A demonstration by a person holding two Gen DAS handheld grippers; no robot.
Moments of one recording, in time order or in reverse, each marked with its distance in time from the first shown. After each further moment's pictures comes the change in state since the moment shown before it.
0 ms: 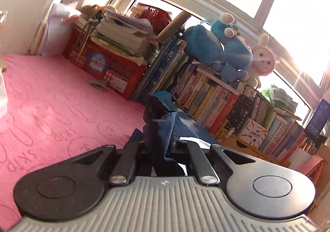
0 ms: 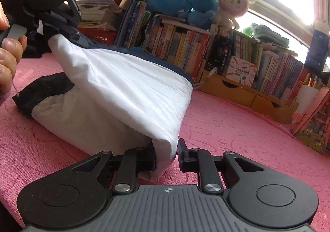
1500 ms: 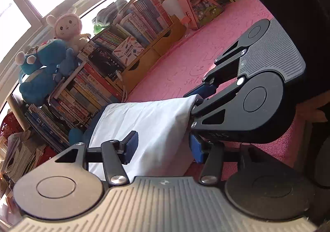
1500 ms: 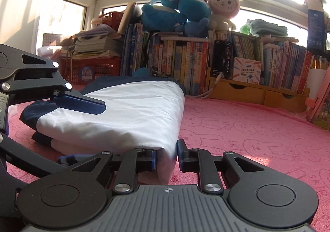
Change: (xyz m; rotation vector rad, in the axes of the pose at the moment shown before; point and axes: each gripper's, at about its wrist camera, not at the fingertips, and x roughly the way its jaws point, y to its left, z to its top) left arm -0.031 -0.078 -0.107 1.378 0.146 -0.441; right arm -0.015 -0.030 -0.001 0.217 -0.074 0.139
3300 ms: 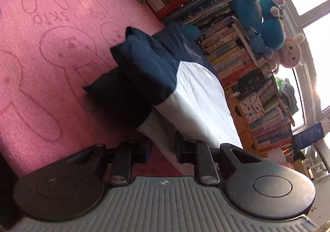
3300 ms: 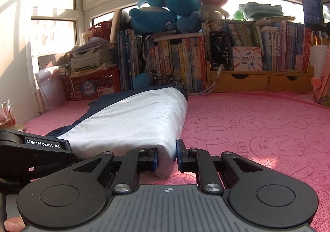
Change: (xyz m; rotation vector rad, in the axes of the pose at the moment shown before) left arm -0.022 0.073 -0.098 -1.861 0.081 0.190; right arm 0.002 -0.016 0.036 0.128 0.045 0.041
